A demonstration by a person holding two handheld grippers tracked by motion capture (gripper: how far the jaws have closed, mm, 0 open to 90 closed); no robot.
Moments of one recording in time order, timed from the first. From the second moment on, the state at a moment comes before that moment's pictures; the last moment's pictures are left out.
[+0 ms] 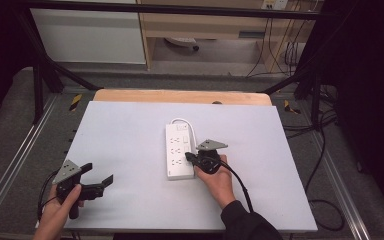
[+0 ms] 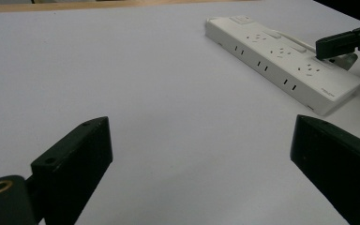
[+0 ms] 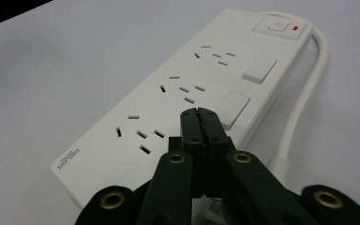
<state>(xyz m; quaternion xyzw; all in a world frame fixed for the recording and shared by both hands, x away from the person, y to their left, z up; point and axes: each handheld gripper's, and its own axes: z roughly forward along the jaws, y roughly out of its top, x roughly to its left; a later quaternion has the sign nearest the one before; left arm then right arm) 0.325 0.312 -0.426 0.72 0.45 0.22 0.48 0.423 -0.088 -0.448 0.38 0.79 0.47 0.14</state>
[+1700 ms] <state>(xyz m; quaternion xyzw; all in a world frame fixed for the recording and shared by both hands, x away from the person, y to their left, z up) 0.326 0.312 -0.427 0.72 0.45 0.22 0.48 0.420 -0.094 -0.435 0.39 0.77 0.48 0.15</state>
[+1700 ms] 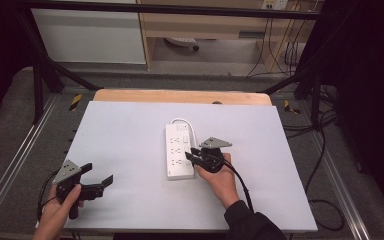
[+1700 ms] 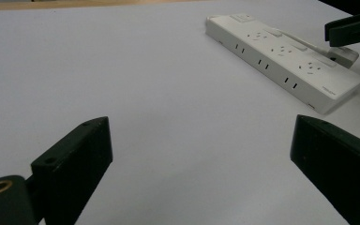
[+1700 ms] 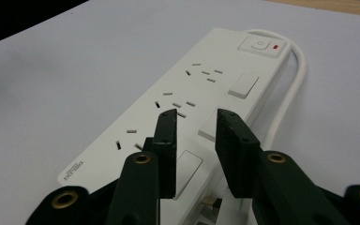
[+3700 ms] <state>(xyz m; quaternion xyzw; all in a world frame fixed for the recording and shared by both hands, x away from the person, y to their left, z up) 0.326 0.311 -0.427 0.73 0.45 0.22 0.47 0.414 -0.142 -0.391 0.41 0.73 0.50 0.21</state>
